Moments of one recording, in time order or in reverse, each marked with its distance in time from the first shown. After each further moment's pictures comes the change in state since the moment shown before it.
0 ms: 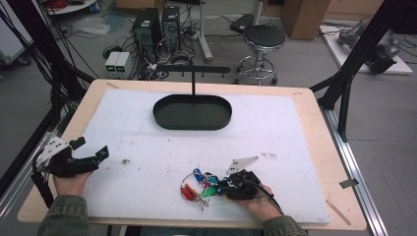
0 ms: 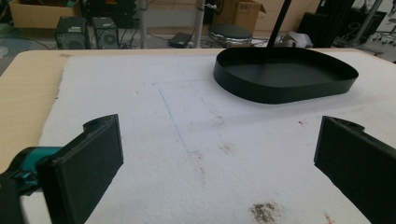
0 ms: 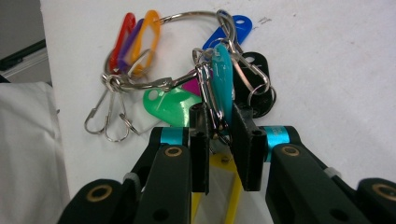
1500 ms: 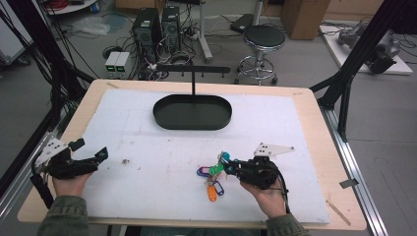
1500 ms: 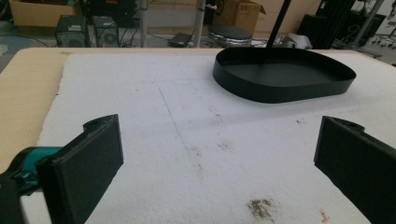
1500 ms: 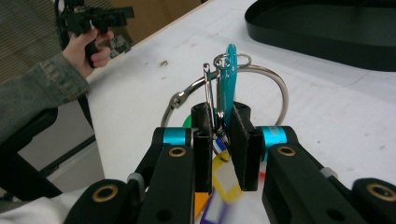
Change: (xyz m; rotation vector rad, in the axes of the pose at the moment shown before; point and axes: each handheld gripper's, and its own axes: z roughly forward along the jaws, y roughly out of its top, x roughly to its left) left arm -0.002 -0.002 -0.003 -0.001 0.002 -0.014; right arm -0.012 0.014 -0.061 -0.372 0.024 0.212
